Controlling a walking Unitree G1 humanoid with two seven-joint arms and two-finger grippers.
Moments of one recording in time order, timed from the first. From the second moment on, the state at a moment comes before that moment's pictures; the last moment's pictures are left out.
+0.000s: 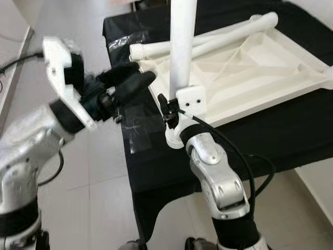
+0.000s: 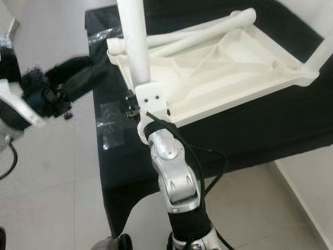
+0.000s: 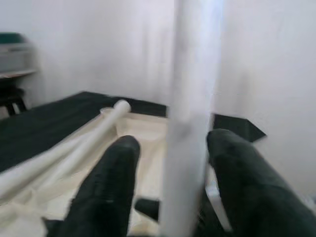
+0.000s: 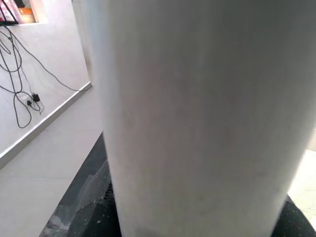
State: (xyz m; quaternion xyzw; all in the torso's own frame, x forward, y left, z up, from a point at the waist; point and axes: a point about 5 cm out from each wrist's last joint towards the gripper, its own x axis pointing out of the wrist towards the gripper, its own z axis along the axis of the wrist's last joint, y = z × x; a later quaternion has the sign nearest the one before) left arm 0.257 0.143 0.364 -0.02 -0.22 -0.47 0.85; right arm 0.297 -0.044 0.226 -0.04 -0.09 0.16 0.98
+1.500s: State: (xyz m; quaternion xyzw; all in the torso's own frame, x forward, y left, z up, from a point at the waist) left arm 0.294 0.100 0.393 0.08 -0.17 -0.57 0.80; right arm 0.303 -0.025 0.197 -0.04 -0.03 0.28 0.96
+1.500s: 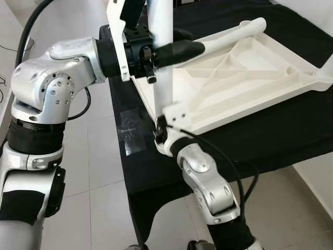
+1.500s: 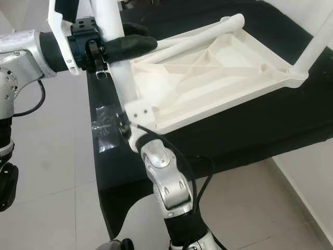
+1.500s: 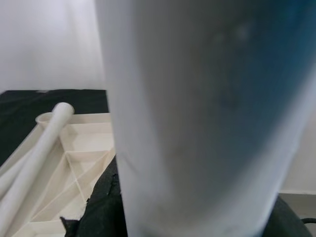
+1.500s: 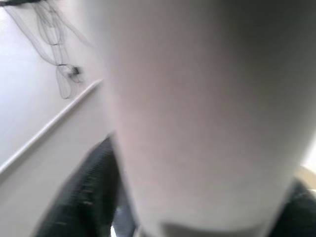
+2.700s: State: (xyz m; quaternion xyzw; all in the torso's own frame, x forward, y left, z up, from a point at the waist) left arm 0.271 0.123 0.385 0.02 -0.17 -0.64 0.75; right arm 0.355 -0.058 0.258 -0.11 -0.01 0.75 0.65
